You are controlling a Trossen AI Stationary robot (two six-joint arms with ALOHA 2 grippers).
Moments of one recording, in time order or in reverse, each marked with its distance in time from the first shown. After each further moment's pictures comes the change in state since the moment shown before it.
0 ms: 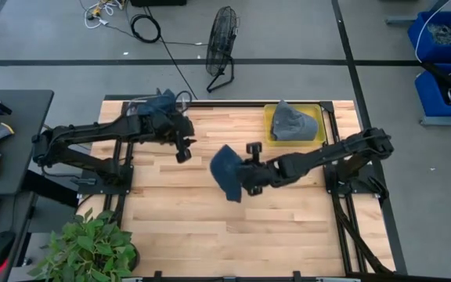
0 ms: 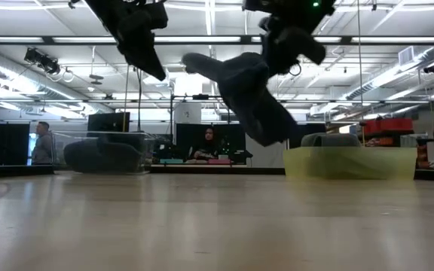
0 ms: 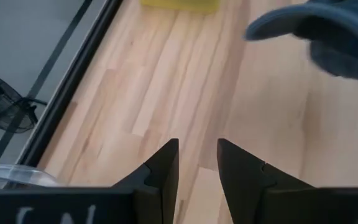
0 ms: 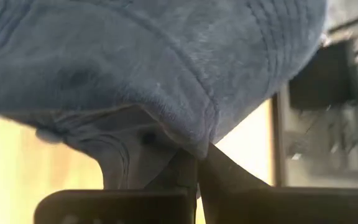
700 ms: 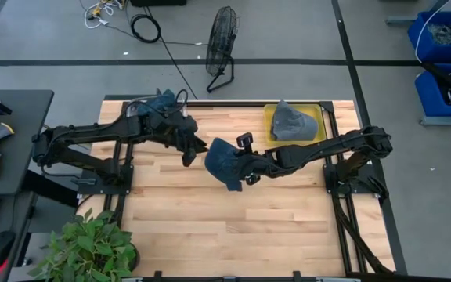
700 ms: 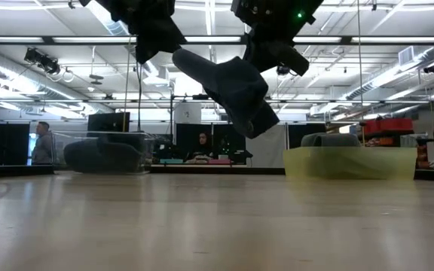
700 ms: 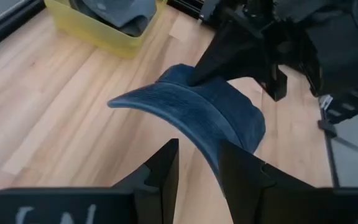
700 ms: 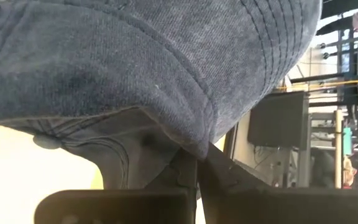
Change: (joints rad) left arm -0.018 0.000 0.000 0.204 0.302 -0.338; right arm -0.086 0.000 0.000 0.144 0.000 -0.400
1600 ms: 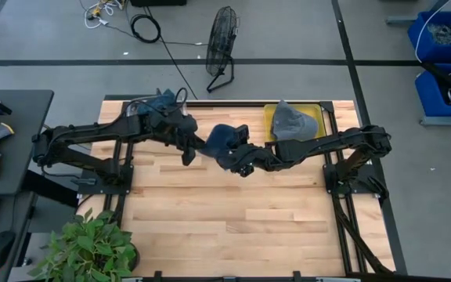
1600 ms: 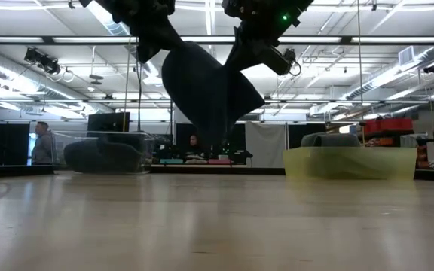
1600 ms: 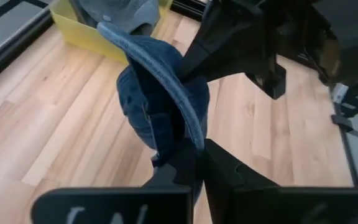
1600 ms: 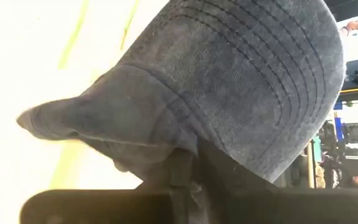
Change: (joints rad) left arm 0.006 0.000 0.000 0.008 -0.010 0.082; right arm -0.054 0.001 0.000 0.174 0.000 -0.141
